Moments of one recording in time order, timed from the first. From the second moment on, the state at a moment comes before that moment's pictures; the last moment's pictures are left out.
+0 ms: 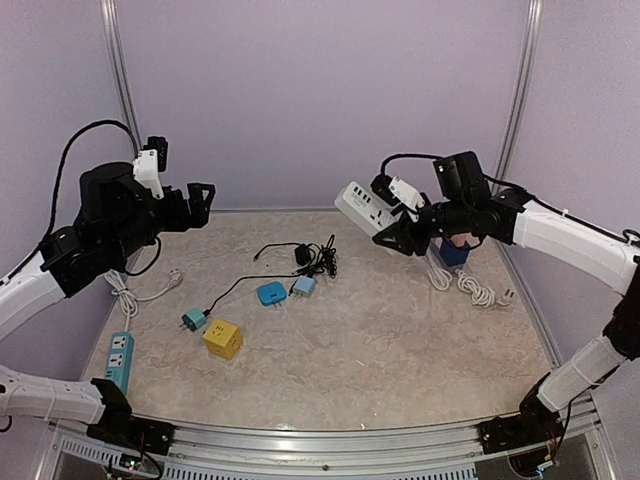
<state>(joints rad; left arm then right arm) -0.67 1.00 1.03 -0.21 -0.42 -0.20 0.59 1.46 1.32 -0.39 -0.29 -0.43</state>
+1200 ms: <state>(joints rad) -0.73 1.18 0.97 -0.56 -0.35 -0.40 0.95 1.52 1.25 -0.63 -0.30 -0.47</state>
